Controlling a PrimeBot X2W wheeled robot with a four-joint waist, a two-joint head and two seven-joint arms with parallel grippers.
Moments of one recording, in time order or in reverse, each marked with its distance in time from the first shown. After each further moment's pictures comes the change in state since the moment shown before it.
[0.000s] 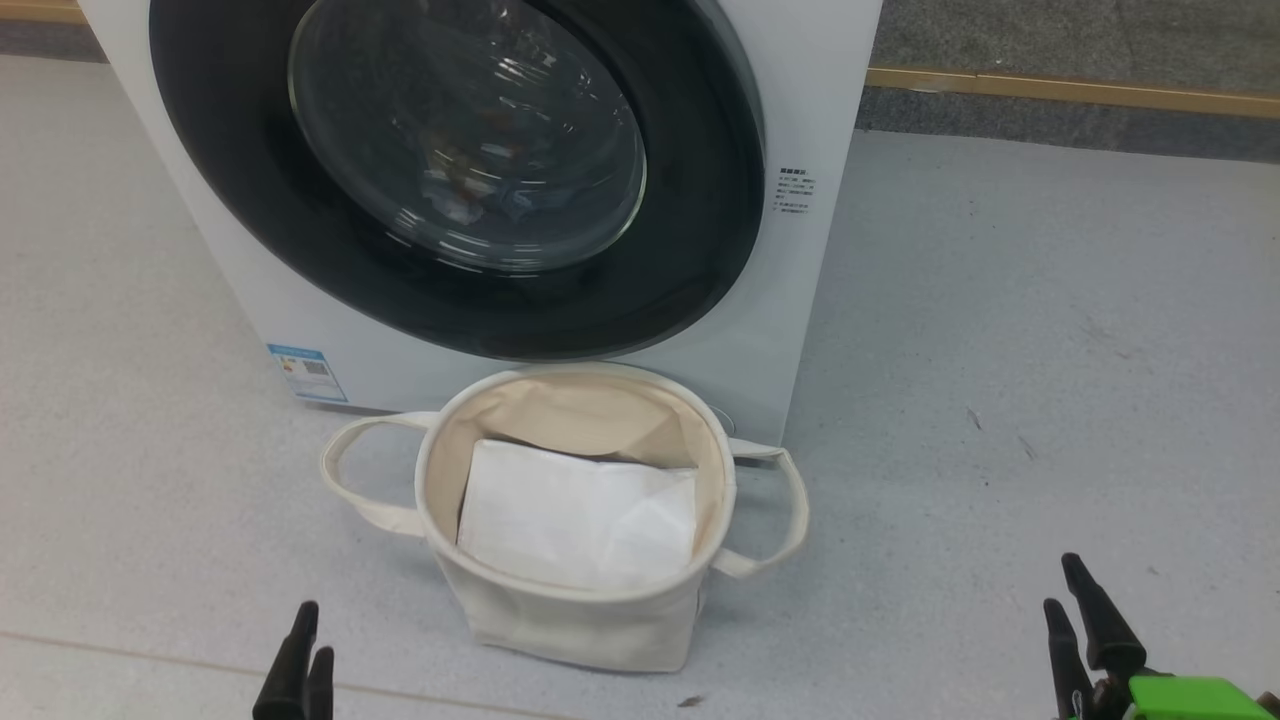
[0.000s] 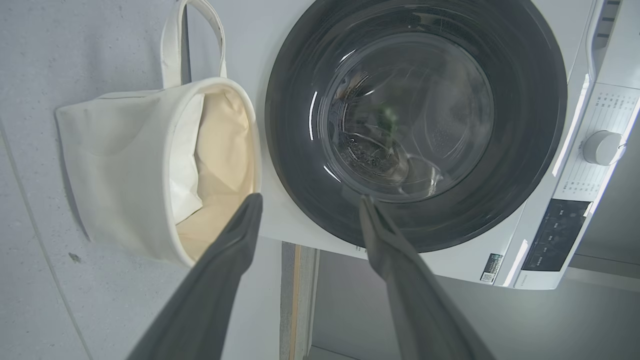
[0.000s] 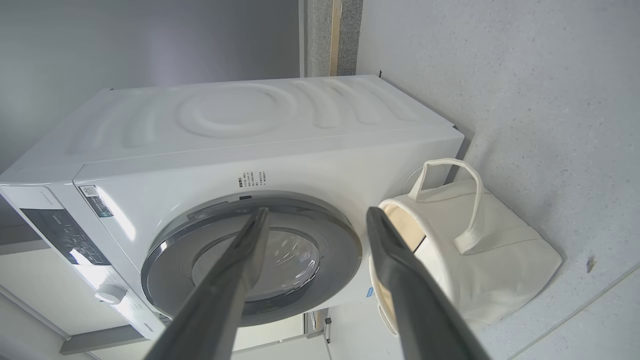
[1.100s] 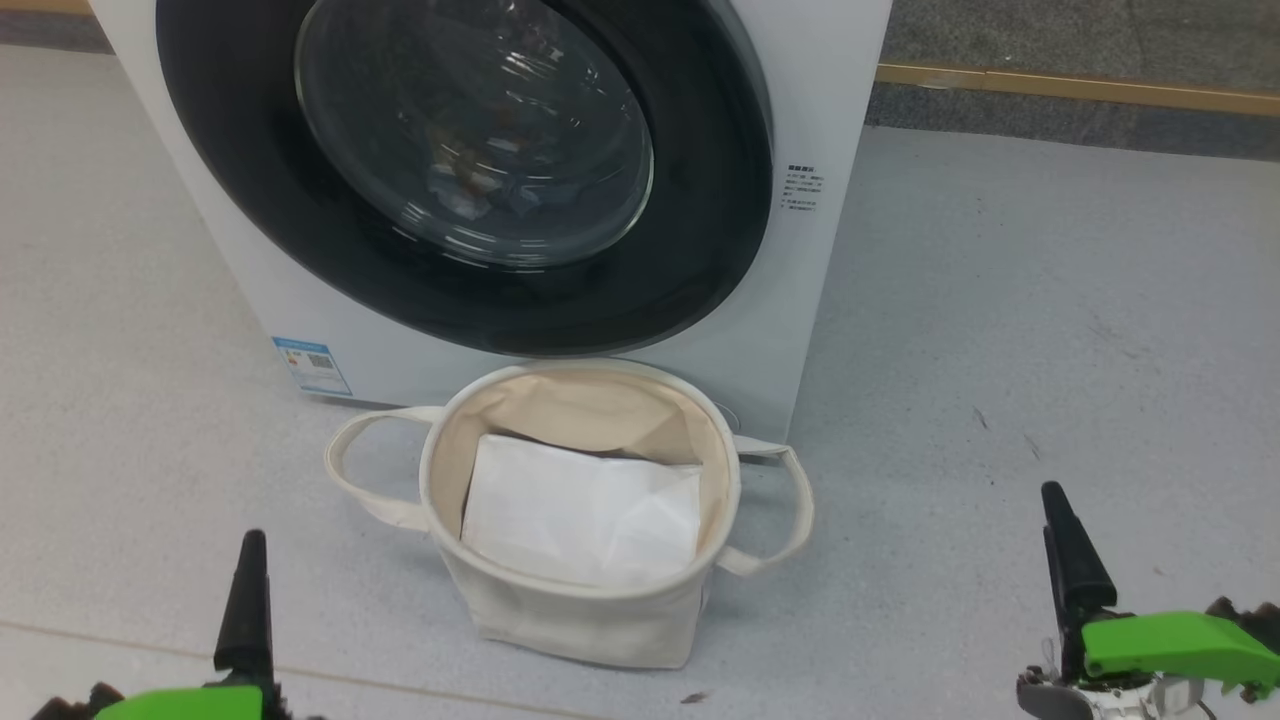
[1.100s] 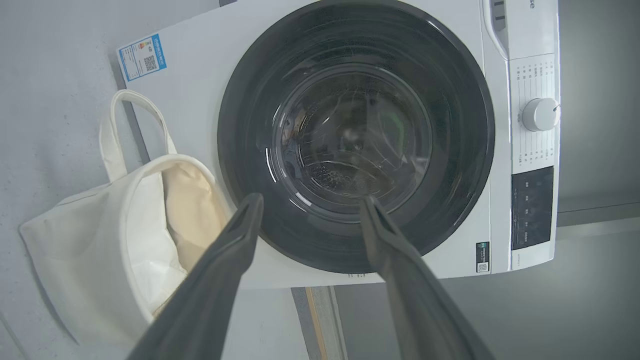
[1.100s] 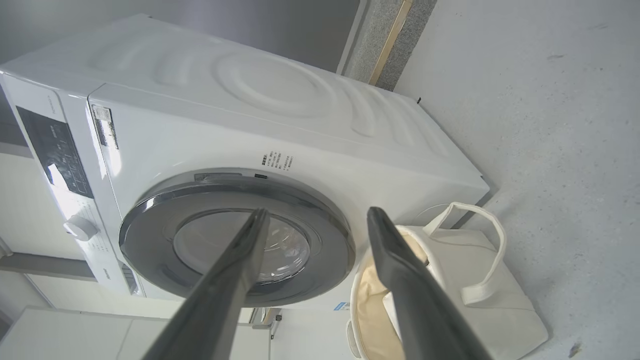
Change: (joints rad) left arm -0.008 0.000 0.044 -0.153 0.222 0.010 -0.096; right arm -0.046 0.000 0.050 -0.085 -0.279 0.000 -0.089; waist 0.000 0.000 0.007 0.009
